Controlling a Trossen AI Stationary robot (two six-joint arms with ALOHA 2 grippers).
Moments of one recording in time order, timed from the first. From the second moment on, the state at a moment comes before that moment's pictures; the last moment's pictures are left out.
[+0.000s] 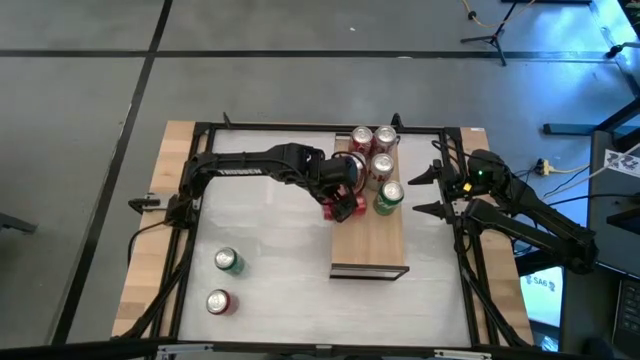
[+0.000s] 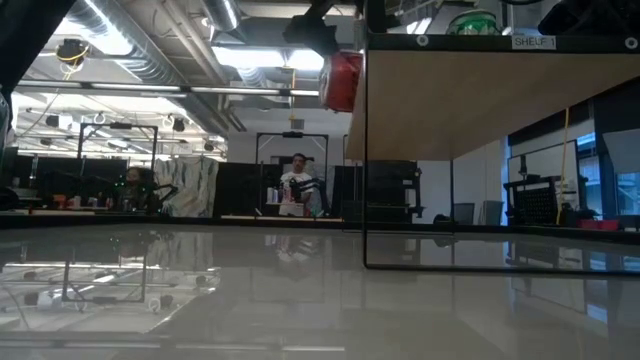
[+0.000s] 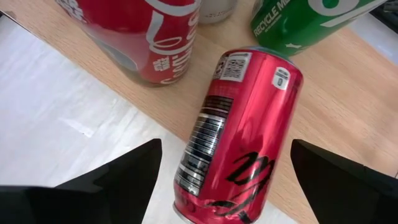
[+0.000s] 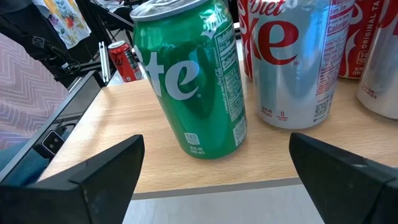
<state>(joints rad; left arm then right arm) 0.01 2.06 2.22 -1.24 -0.14 -0.62 -0.59 0.34 0.44 -0.47 -0.67 -0.01</state>
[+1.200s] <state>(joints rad) -0.08 2.05 2.20 -1.30 -0.23 -0.35 -0.59 0.34 0.44 -0.47 -0.67 -0.01</state>
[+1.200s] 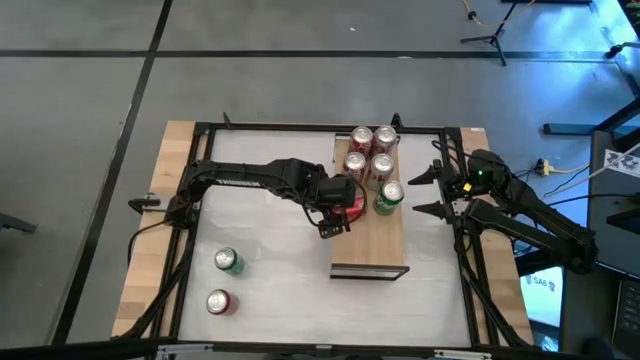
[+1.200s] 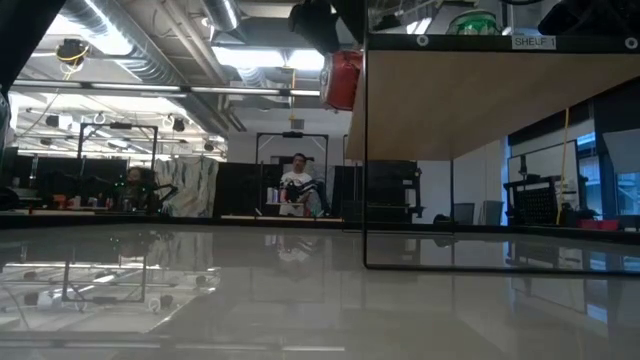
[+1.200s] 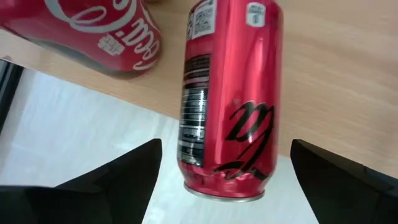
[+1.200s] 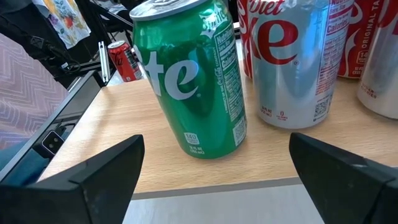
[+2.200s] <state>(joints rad) -0.24 1.41 1.47 -0.76 -0.53 -0.31 -0.59 0.34 0.44 -0.47 -0.67 -0.01</state>
